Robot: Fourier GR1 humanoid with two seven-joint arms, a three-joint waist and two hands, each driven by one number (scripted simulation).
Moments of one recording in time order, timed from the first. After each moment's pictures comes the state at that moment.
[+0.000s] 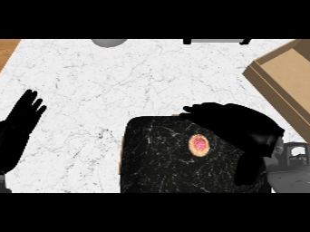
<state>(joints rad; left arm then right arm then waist) 0.01 0.40 0.03 -1.65 0.39 0.06 0.20 -0.44 -0.42 0.39 -1.82 0.46 0.82 0.28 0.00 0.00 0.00</state>
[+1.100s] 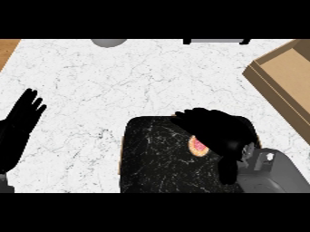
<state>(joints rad) 0.00 0.31 0.11 -1.66 0.30 -0.01 0.25 -0.40 -0.26 0.43 -1.76 0.77 0.87 0.25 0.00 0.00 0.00</state>
